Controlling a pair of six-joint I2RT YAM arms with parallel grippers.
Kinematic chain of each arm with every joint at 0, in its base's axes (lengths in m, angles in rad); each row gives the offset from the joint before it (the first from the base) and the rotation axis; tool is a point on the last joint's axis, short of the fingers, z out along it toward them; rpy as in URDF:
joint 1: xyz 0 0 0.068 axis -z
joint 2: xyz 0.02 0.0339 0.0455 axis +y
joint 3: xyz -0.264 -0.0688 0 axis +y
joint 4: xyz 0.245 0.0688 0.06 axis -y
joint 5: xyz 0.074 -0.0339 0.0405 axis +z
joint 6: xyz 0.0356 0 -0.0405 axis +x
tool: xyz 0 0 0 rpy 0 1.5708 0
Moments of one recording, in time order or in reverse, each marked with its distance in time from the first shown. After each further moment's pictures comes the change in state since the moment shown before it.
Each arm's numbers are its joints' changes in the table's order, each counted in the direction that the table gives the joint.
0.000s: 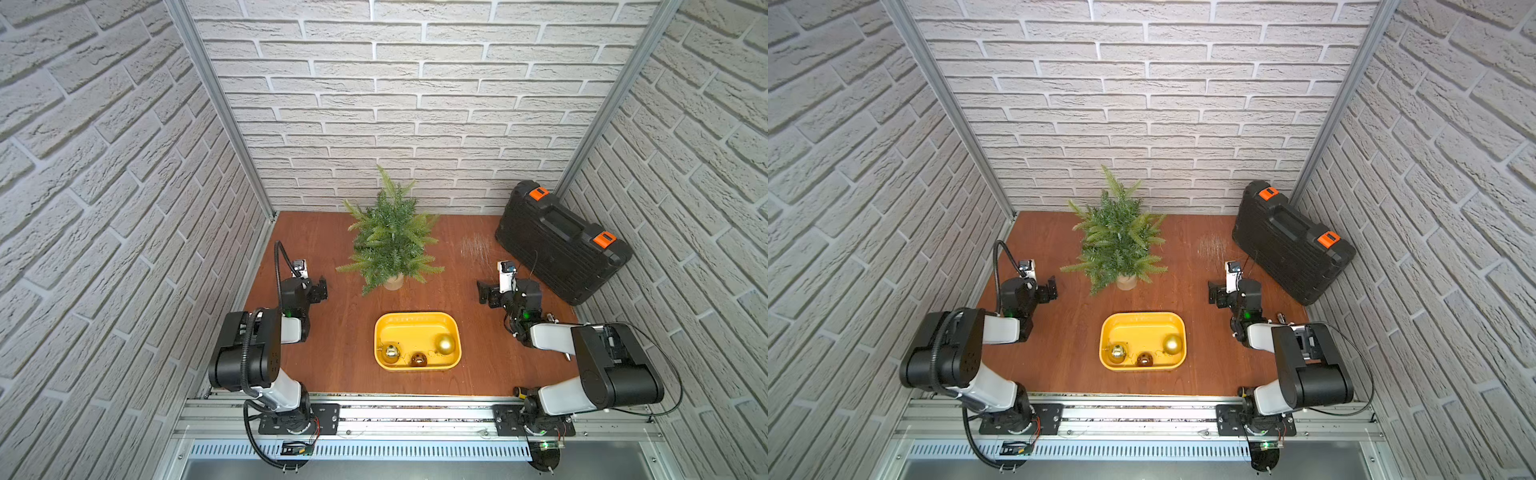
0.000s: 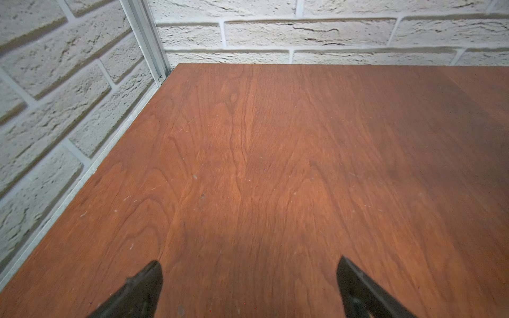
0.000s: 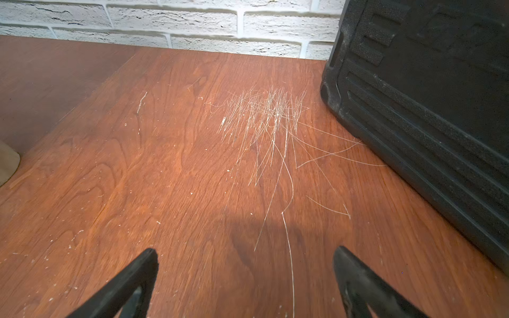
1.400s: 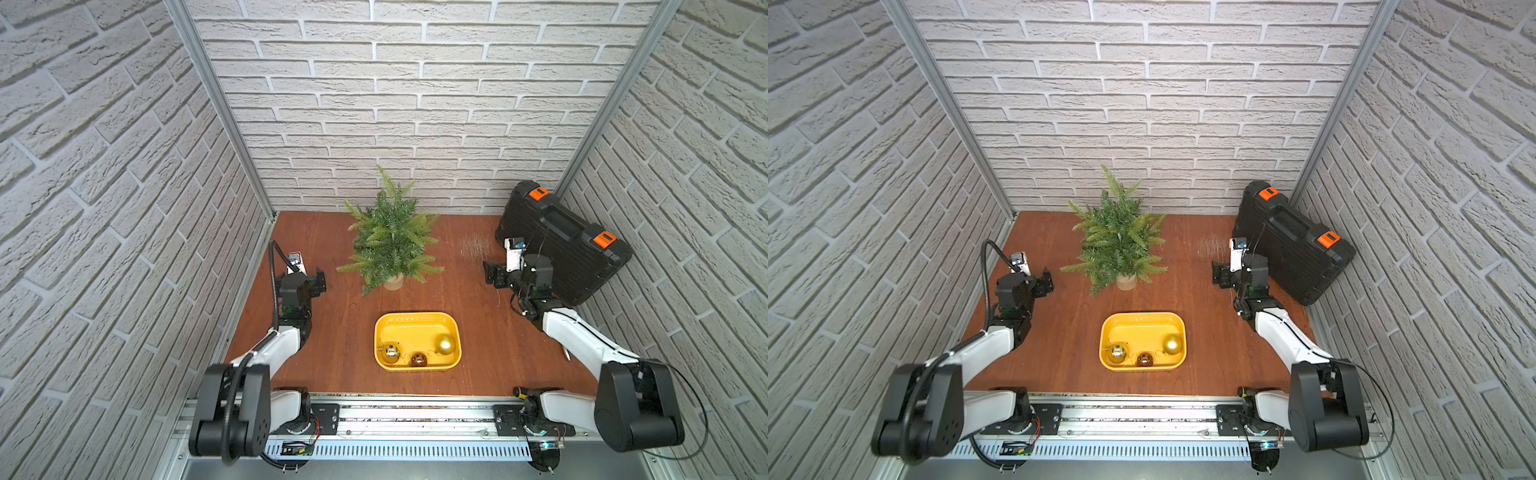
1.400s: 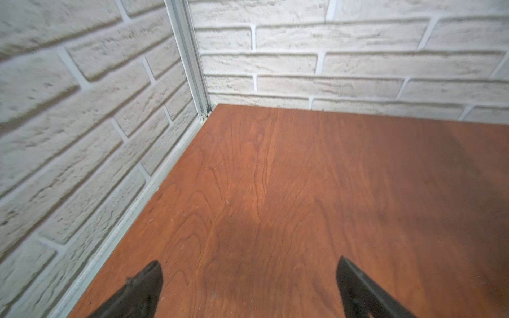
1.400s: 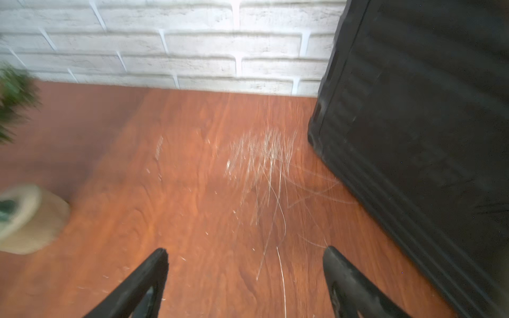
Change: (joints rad) left arm 0.147 -0.439 -0.054 -0.409 0.288 -0.105; right arm -0.018 -0.252 -0.320 -0.595 -0.019 0.084
